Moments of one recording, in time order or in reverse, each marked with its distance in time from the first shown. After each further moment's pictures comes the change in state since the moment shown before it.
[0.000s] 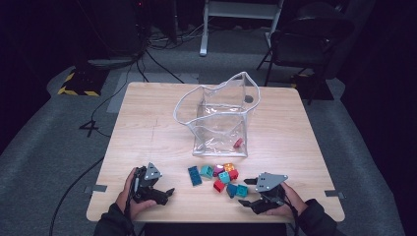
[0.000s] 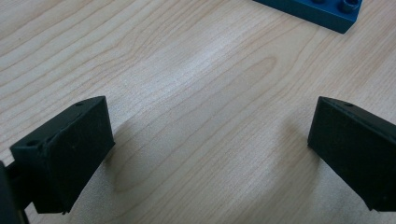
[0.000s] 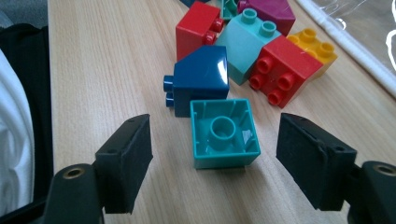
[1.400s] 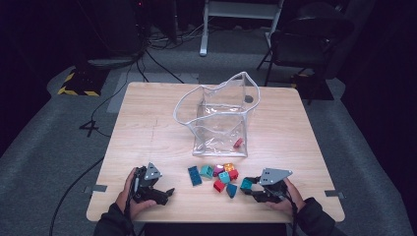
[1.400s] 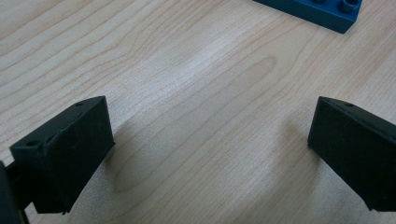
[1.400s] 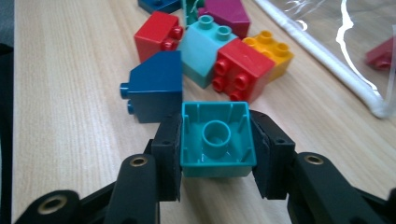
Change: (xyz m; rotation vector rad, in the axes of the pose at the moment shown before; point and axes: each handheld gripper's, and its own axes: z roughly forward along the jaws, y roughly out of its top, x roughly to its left) left arm 0.000 0.000 0.000 0.000 0.000 0.000; right arm -0.017 -0.005 -0.006 -0.052 -0.057 0.062
